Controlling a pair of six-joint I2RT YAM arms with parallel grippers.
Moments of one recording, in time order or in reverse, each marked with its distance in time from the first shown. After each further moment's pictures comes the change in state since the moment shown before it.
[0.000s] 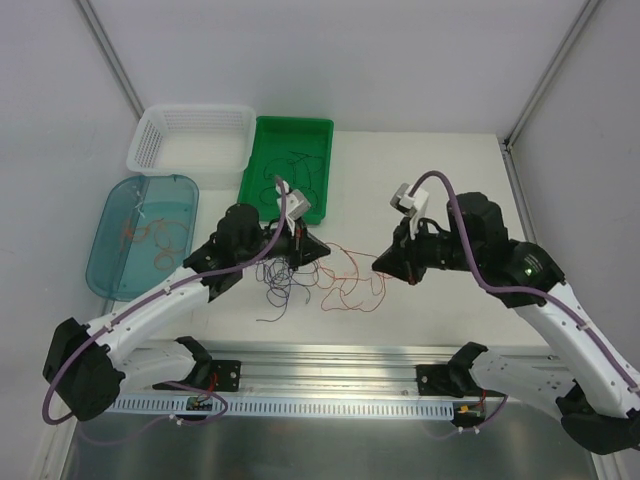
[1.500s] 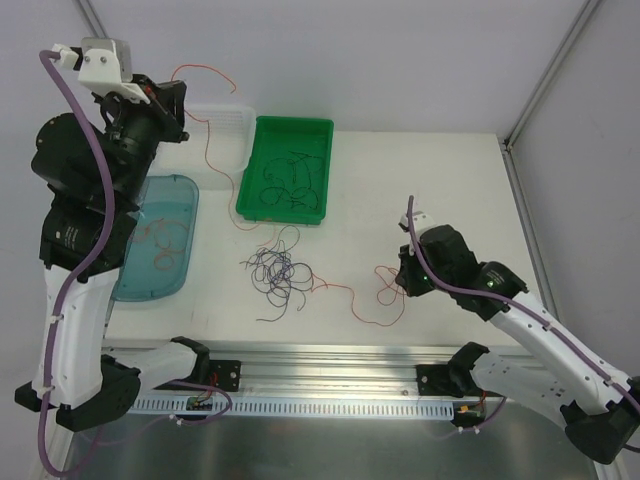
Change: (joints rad) left arm 0.341 0.009 1.076 -0.617 -0.742 0.134; right arm -0.008 -0.102 -0.377 0.024 0.537 0.207
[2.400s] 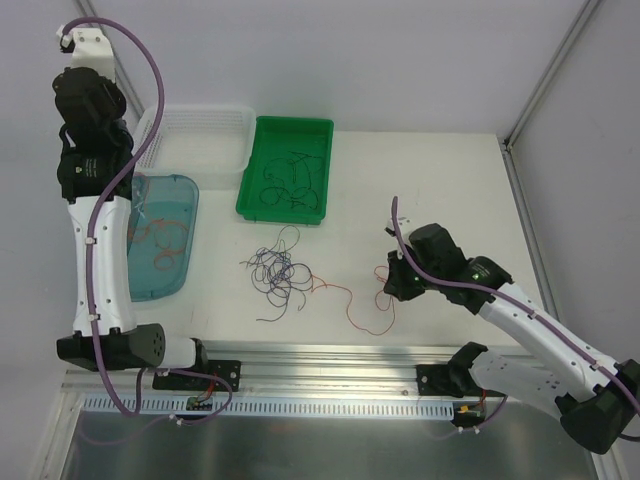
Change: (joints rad) left arm 0.443 0.253 0.021 -0.019 -0.330 0.384; right arm 0.000 0.081 -0.028 0.036 -0.158 0.000
